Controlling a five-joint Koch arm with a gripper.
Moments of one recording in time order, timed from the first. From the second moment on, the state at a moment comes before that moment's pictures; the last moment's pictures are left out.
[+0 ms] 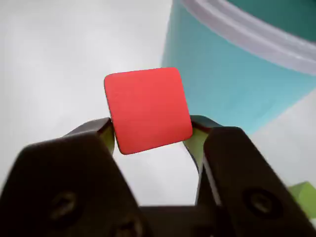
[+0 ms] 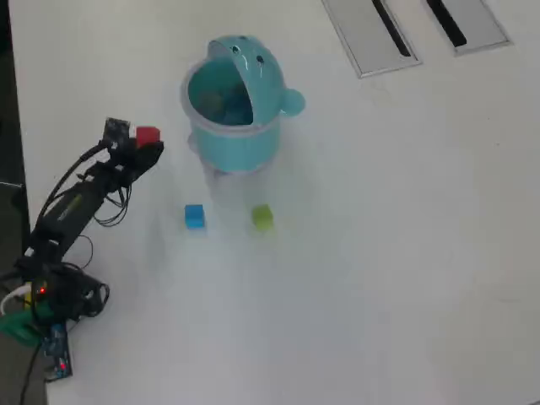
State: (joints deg) arm -47.5 102.1 107.2 20.1 -101.3
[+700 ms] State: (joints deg) arm -48.1 82.7 63.5 17.7 -94.7
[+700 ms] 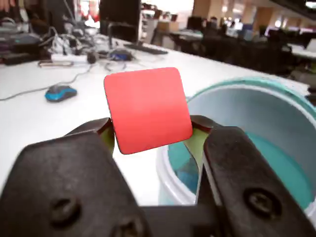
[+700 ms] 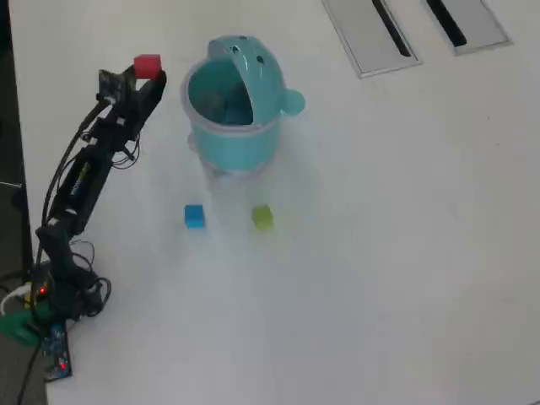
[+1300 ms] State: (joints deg) arm -41.9 64.4 40.7 18.7 -93.7
